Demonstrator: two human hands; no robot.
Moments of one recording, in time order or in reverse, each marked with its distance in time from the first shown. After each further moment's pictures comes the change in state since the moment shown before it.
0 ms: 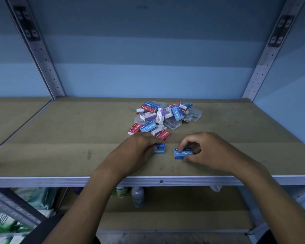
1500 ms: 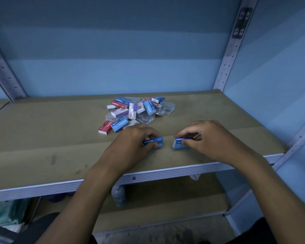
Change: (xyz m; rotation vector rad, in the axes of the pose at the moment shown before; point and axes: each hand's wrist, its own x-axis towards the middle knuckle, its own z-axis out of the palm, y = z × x) left_hand 0.034 0.047 0.022 -0.106 0.044 0.020; right_hand -0.038 0.033 -0.034 -0.070 0.172 0.021
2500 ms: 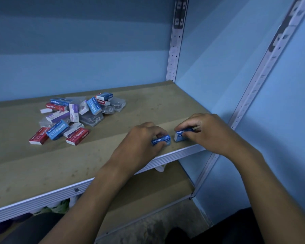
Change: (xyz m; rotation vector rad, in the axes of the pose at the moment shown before) left_hand 0.059 0.094 0.090 -0.123 -0.085 0.147; right_hand -0.075 0.079 -0.059 -0.046 0.152 0.248
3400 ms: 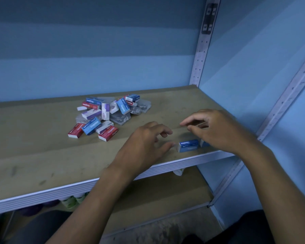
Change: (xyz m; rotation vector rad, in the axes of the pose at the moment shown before) left_hand -0.032 -0.024 -0.033 0.005 0.092 -0.037; right_hand 0.024 -0.045 0.011 0.057 -0.022 -0.112
